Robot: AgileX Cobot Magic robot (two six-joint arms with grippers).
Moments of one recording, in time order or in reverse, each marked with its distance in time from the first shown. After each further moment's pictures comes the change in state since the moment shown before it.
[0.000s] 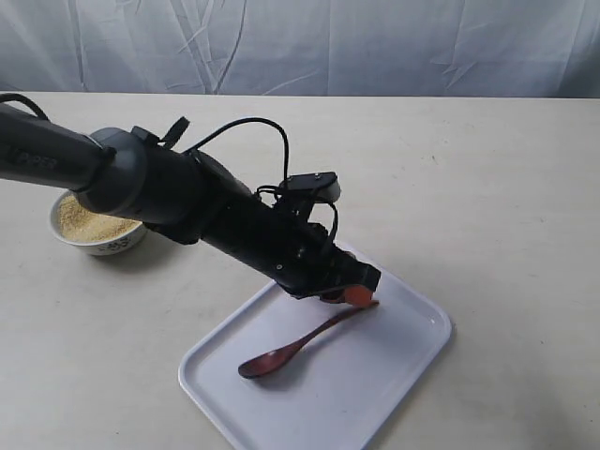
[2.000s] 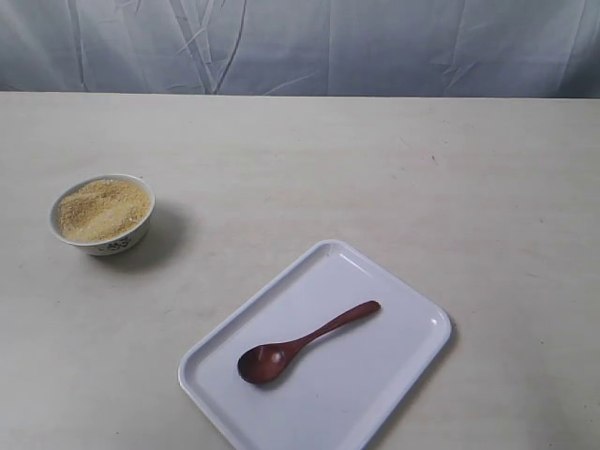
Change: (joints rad) left arm 0.613 -1.666 0.659 1.005 -0.092 -0.504; right arm 0.000 0.000 0.000 0.007 0.000 0.000
